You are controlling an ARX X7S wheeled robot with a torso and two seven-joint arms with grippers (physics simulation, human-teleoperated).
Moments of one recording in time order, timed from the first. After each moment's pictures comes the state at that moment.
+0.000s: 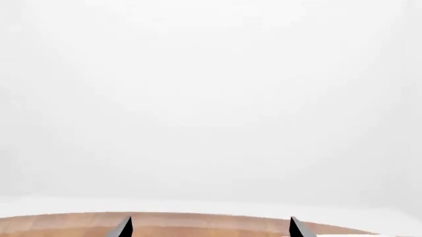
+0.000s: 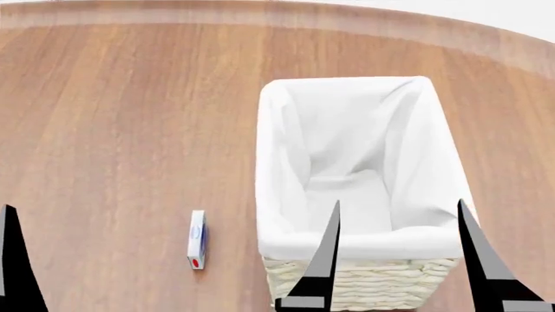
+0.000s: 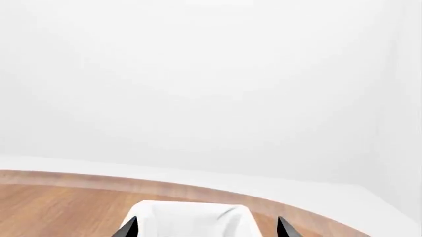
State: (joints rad) left arm 0.08 -0.33 0.11 1.00 -0.28 -0.34 -0.36; right arm 0.21 0.61 -0.40 -1.03 0.46 0.60 0.82
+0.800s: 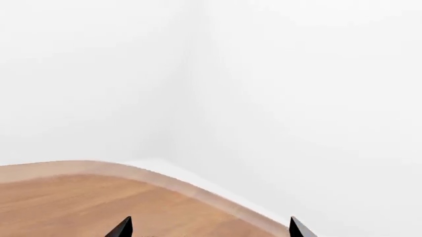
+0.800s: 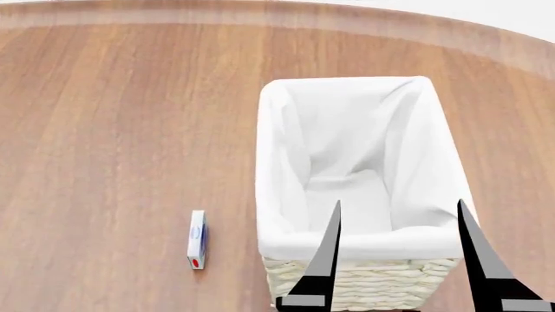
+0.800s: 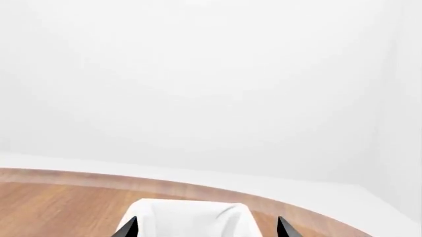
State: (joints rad) left arm 0.24 -0.24 -0.41 0.80 -0.54 -0.09 -0.50; right arm 0.23 0.64 -0.43 -1.01 0.48 0.58 0.86
